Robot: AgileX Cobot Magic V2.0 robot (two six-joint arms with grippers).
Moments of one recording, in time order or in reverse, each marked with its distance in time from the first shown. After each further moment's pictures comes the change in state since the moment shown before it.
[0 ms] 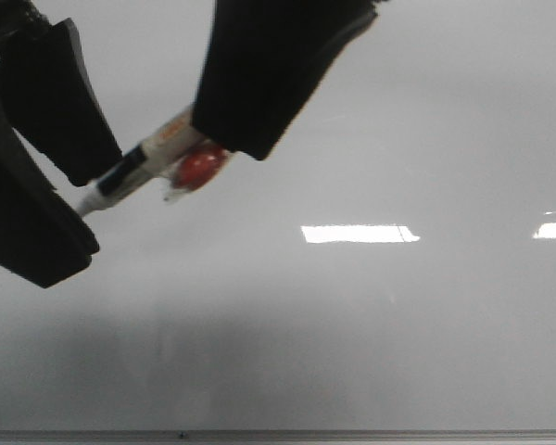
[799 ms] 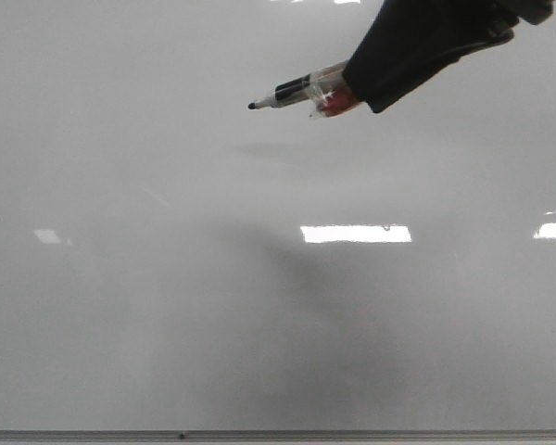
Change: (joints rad) left arm 0.306 -0.796 0.528 -0.229 -0.272 -0.139; right arm -0.236 -0.160 0.282 0.134 -0.462 0.000
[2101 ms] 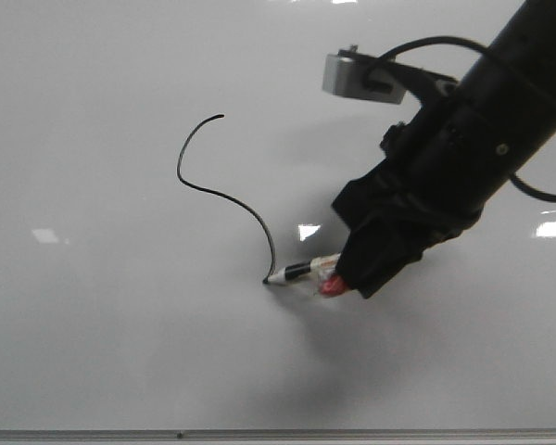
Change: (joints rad) left arm 0.000 -0.101 0.015 -0.042 -0.064 0.000; right arm -0.026 0.361 0.044 0.057 -0.051 -0.027
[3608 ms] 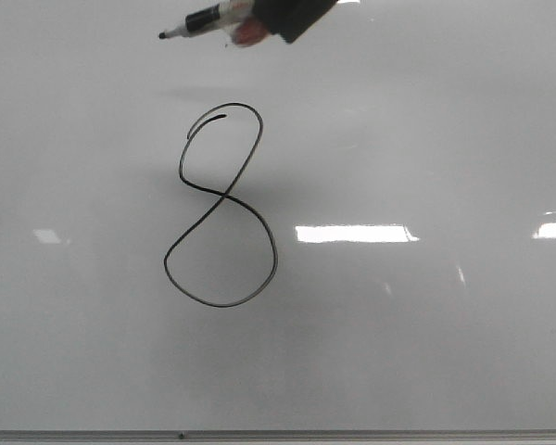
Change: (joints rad) left arm 0.000 0.094 -0.088 0.085 0.076 0.029; right arm 0.152 -0.232 -0.308 -0.282 0.092 -0.153
